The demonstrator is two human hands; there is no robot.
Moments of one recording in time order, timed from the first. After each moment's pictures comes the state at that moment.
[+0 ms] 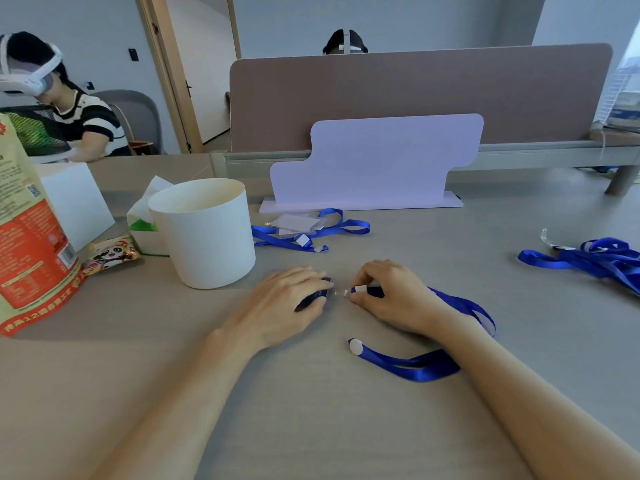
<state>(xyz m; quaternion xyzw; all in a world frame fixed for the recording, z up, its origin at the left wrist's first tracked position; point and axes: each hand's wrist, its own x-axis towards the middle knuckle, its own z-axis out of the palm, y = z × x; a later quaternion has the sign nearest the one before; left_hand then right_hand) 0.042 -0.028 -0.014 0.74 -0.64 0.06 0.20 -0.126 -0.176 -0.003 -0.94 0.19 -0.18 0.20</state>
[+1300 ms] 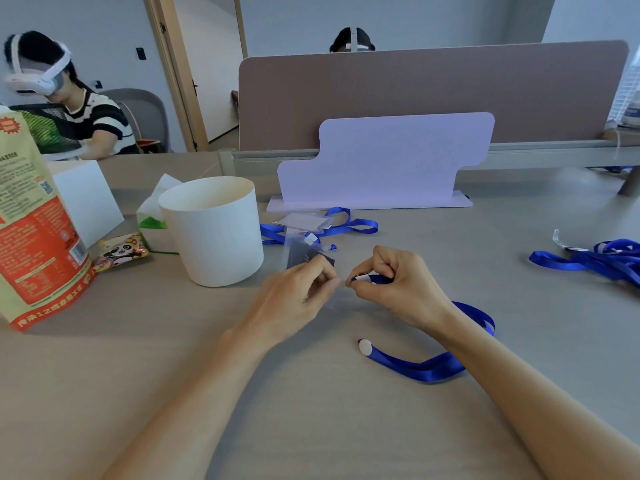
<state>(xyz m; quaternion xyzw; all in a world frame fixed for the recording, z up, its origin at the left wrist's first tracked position) 0.027 -0.024 -0.001 0.71 -0.61 0.05 0.35 -0.125 -0.145 0.017 -0.82 0.18 -0.32 0.45</state>
